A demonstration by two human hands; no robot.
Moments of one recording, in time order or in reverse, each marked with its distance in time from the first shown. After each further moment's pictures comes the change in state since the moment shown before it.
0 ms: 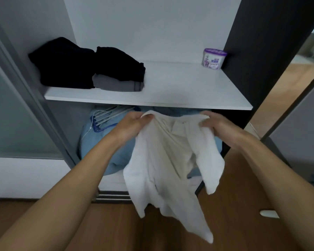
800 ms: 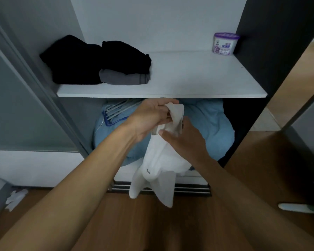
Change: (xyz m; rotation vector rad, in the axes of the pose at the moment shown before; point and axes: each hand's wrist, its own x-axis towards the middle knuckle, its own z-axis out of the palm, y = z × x) left_hand -0.023 0.060 0.041 -0.218 -0.083 -0.063; right_hand -0.021 0.013 0.124 -0.278 0.292 -0.073
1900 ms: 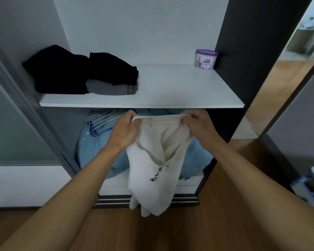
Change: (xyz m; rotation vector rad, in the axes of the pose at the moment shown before) left_hand 0.021 -0.057 -0.040 0.487 0.342 0.199; right_hand 0.032 -0.005 -0.073 0.386 0.037 -0.220
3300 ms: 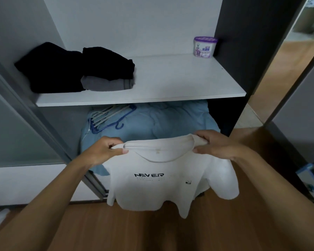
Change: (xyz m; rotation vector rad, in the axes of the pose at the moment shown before) left_hand -0.025 -0.072 -0.042 0.098 -0.492 -0.067; right_hand -0.032 0.067 -0.063 -0.394 -0.484 0.246
